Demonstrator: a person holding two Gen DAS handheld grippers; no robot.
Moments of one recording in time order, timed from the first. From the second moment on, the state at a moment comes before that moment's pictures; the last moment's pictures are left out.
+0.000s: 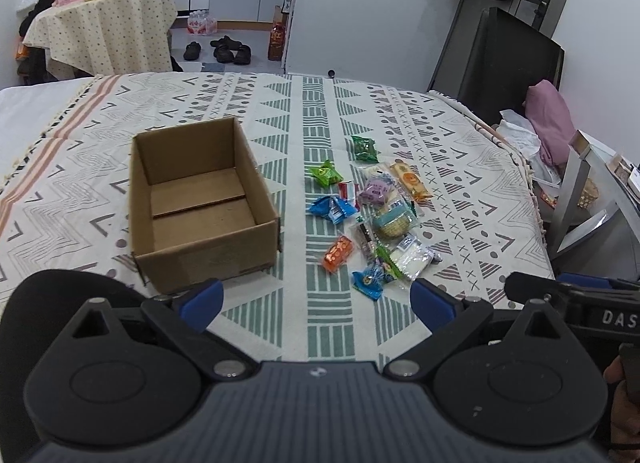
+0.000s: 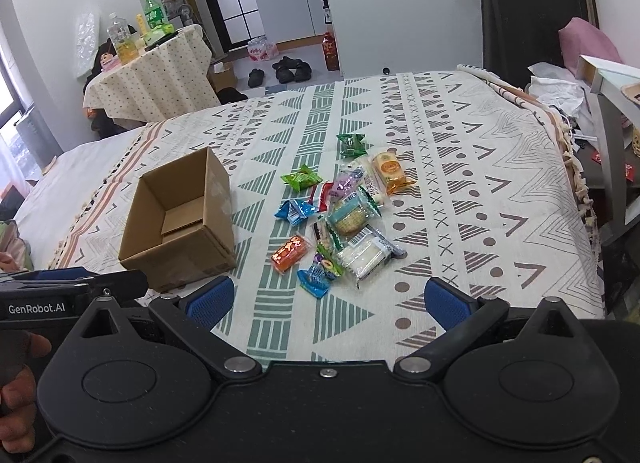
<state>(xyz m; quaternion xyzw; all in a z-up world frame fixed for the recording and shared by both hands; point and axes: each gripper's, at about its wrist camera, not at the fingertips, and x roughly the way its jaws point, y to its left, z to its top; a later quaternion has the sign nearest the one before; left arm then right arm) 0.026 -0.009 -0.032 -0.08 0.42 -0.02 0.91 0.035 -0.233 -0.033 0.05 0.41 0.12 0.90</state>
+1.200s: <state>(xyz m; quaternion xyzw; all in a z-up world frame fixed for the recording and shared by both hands) 0.132 -0.050 -0.128 -0.11 0.49 -0.06 0.86 0.134 -0.262 -0.124 0.21 0.49 0.09 0.84</state>
